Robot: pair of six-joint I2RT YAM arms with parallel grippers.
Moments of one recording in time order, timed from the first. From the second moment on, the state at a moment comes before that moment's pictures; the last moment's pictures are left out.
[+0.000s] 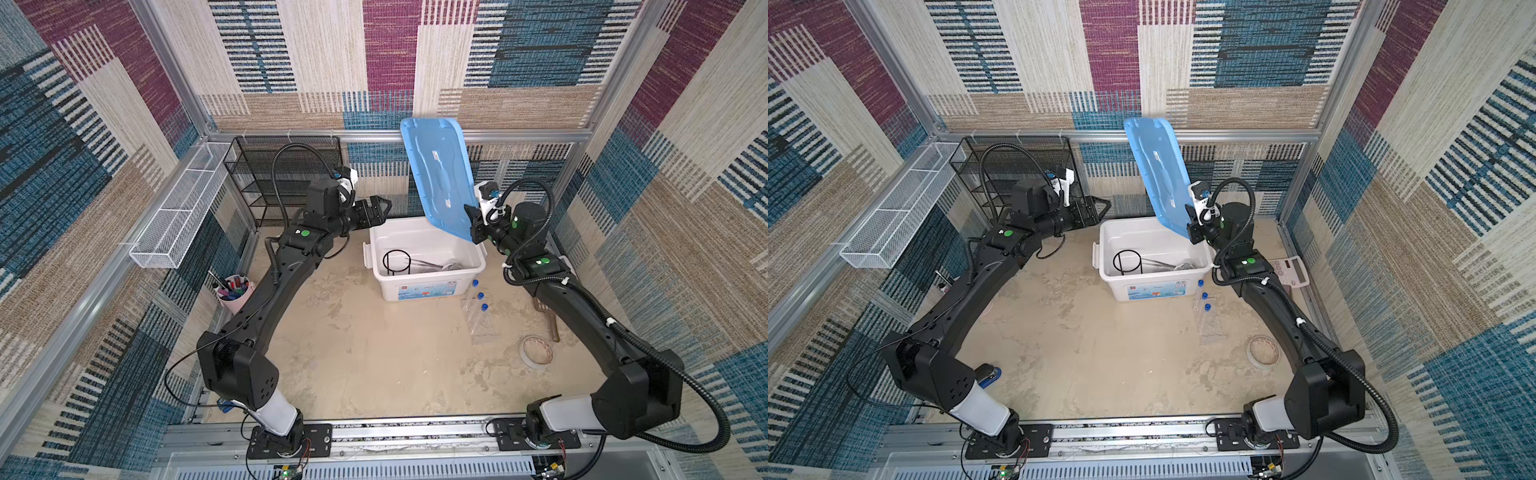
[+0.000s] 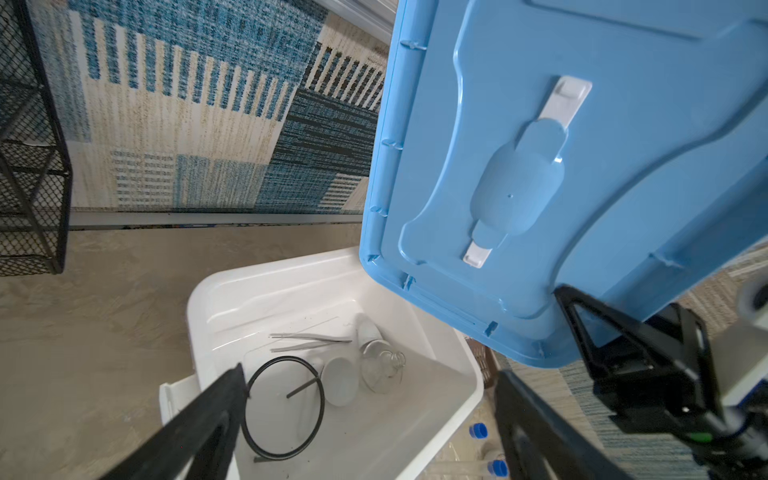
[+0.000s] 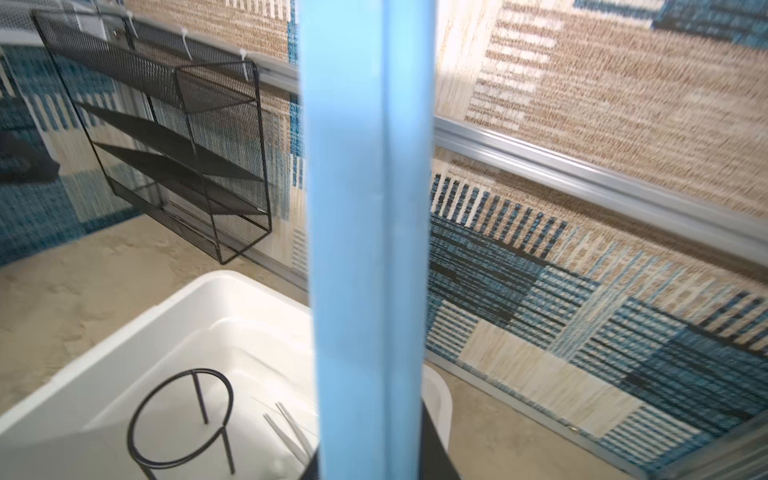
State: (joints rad) left arm -0.34 1.62 1.68 -0.37 0.35 -0.50; right arm 0.30 1.37 1.20 0.08 -0.11 -0.29
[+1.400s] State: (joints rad) left arm -0.23 1.64 1.55 -0.05 0.71 -1.00; right arm 0.54 1.35 0.91 0.37 0.27 -1.11
